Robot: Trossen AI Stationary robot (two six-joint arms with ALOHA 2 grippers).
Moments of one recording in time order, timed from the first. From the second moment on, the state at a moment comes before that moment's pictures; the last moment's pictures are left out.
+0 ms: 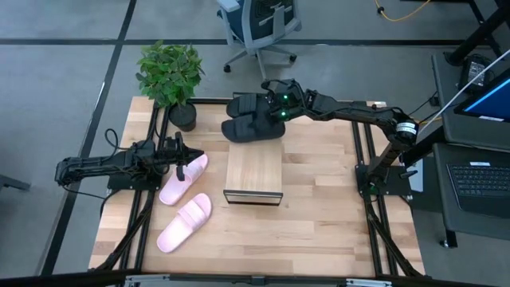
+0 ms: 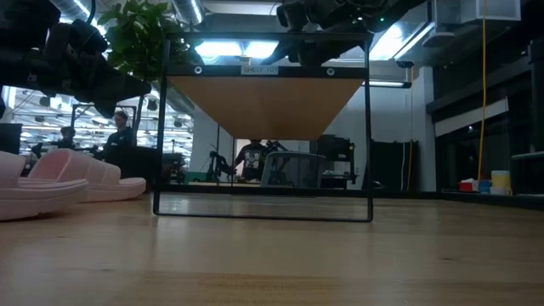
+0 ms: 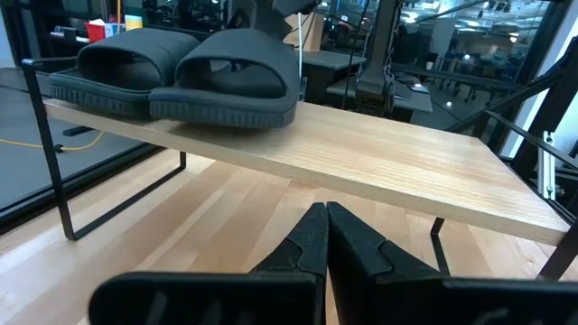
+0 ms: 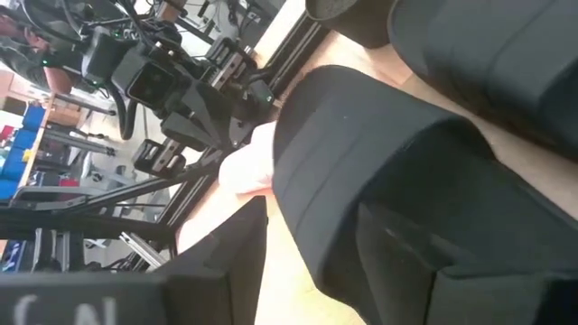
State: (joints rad) left arm 0.17 0.08 0.01 0.02 -0.07 -0.17; right arm -0.41 1.70 1.37 -0.20 -0.45 0.70
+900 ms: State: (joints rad) left arm 0.17 0.08 0.01 0.02 -0.07 -0.18; right arm -0.42 1.70 1.37 -0.21 -0.58 0.62
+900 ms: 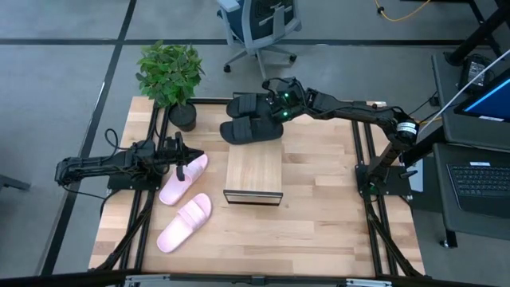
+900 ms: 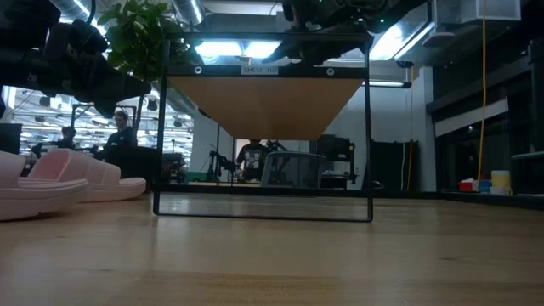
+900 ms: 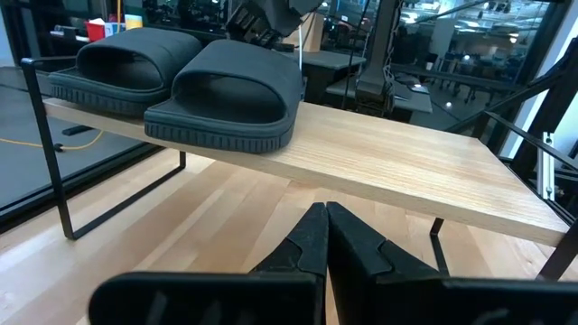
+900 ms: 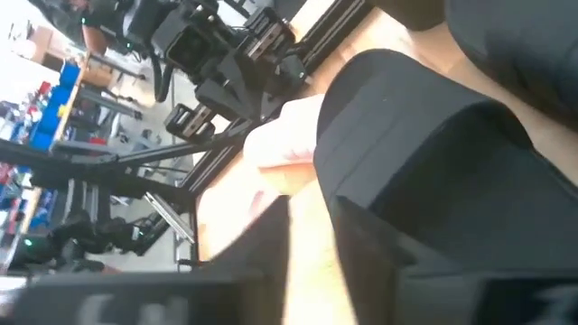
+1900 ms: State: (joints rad) left arm 0.17 0.08 0.01 0.05 -0.15 -0.23; right arm -0.16 1.58 1.37 -0.34 -0.19 0.04
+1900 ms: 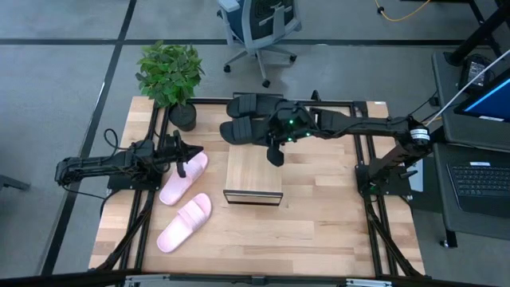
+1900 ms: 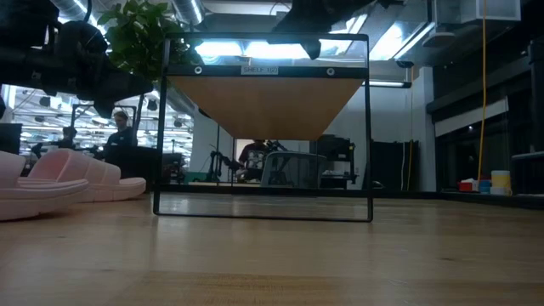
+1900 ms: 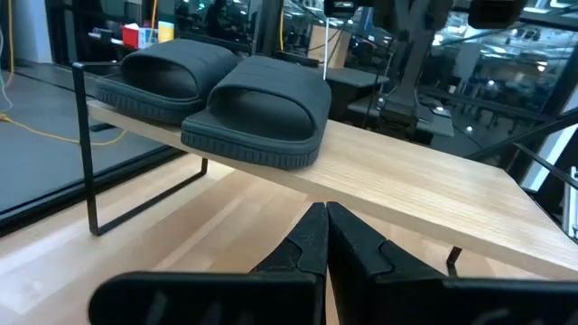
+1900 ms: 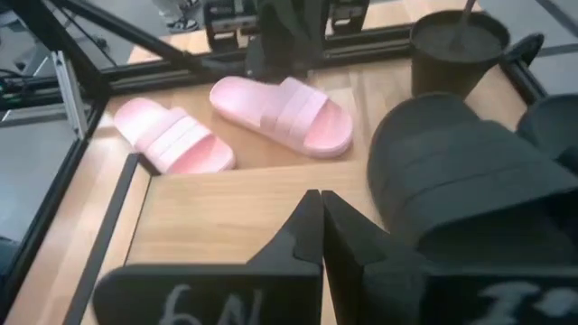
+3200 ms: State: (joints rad) left arm 0.16 0.08 0.03 0.06 -0.01 -0.23; right arm -0.01 1.43 1.11 0.05 -0.02 0.26
